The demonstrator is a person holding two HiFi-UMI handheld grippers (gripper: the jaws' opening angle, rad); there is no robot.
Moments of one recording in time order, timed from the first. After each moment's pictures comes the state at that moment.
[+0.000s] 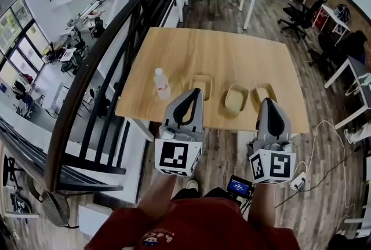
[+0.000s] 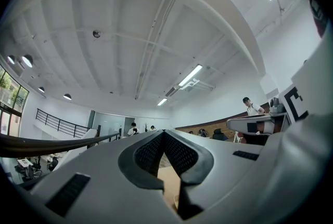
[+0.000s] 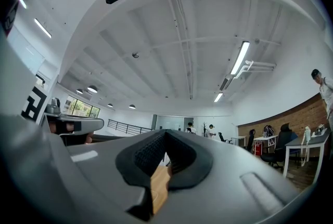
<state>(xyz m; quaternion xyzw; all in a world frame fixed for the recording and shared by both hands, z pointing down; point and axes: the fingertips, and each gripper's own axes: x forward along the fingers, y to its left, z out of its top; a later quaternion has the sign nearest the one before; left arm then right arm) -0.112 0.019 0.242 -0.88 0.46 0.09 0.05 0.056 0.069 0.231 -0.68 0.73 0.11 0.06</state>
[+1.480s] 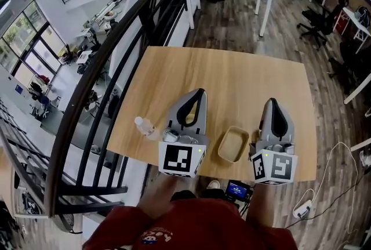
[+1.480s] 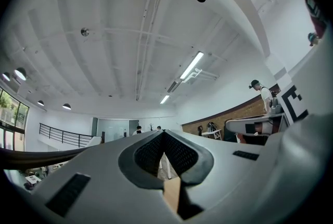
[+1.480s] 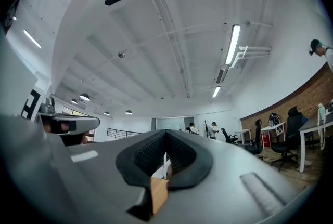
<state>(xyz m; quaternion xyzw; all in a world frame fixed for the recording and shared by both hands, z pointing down) 0.000 -0.182 0.233 -0.87 0.49 0.06 0.09 0.173 -0.148 0.243 -0.67 0.73 0.08 0.10</state>
